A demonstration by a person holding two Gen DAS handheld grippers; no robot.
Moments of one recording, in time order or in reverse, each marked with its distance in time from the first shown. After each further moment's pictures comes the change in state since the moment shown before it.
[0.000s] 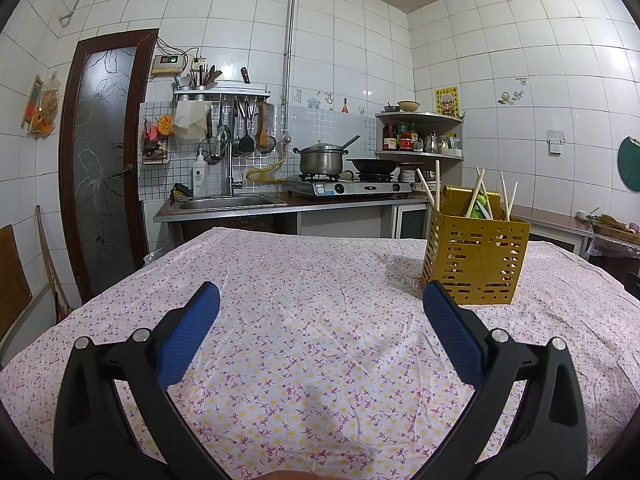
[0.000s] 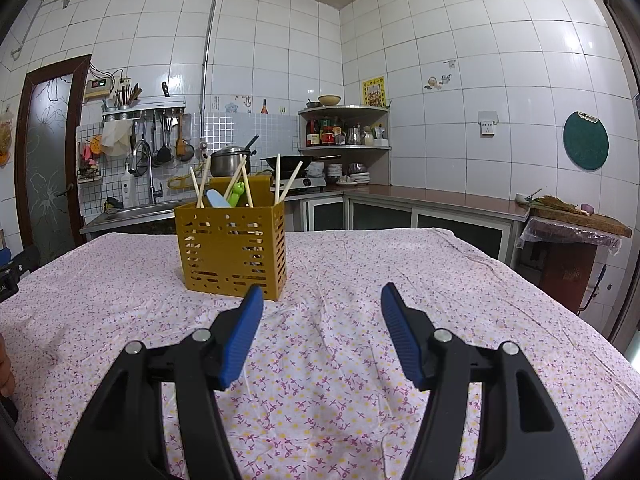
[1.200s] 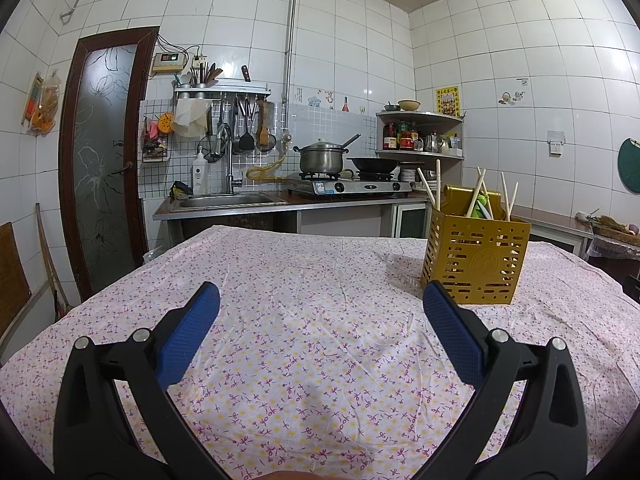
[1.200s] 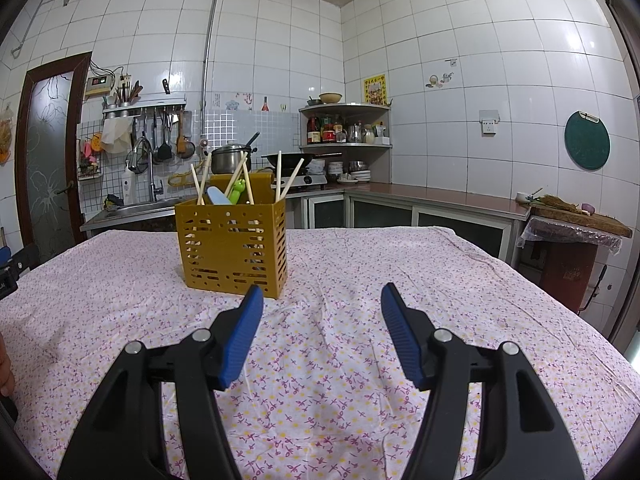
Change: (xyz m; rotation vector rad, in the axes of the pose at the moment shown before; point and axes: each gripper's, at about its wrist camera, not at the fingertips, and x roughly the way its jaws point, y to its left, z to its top) left arm 0.000 -0.001 0.000 -0.003 0.003 0.000; right arm 0.001 0.004 -0.003 0.000 0.006 0.000
